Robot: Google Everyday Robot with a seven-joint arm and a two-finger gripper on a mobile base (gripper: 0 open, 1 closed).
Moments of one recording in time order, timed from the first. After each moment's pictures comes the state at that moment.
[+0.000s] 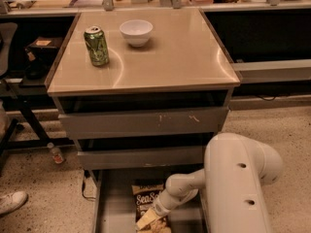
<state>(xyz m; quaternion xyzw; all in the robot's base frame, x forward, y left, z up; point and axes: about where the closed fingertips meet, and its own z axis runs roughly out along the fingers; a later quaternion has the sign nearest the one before) 0.435 0.019 0.207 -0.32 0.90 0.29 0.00</state>
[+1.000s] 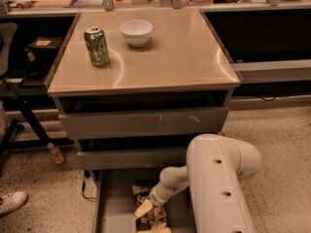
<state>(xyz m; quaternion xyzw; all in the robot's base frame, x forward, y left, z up) 0.491 0.030 0.174 -0.33 0.91 0.26 0.02</state>
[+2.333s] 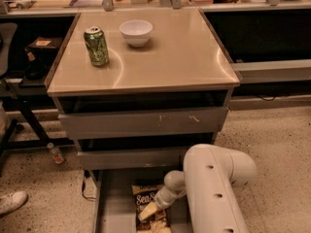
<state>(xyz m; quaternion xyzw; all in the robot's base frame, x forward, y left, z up) 0.491 0.003 0.120 -0.29 0.92 0.26 -0.01</state>
